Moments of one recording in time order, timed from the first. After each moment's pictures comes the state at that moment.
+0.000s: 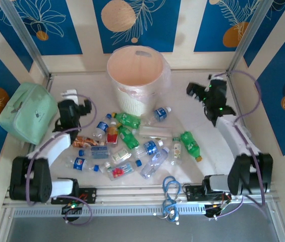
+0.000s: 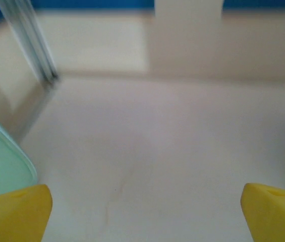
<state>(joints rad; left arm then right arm) -0.09 1.23 0.72 0.22 -0.23 -0.13 0.03 1.27 1.03 -0.22 0.02 0.43</state>
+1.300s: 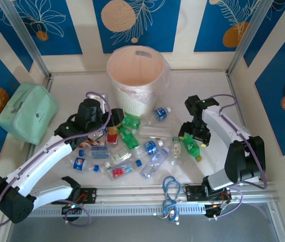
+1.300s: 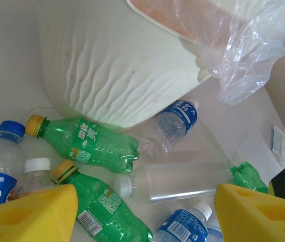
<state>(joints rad) -0.60 1.07 0.98 -0.46 0.00 -0.58 0.25 1.48 1.13 -1.30 -0.02 0.66</state>
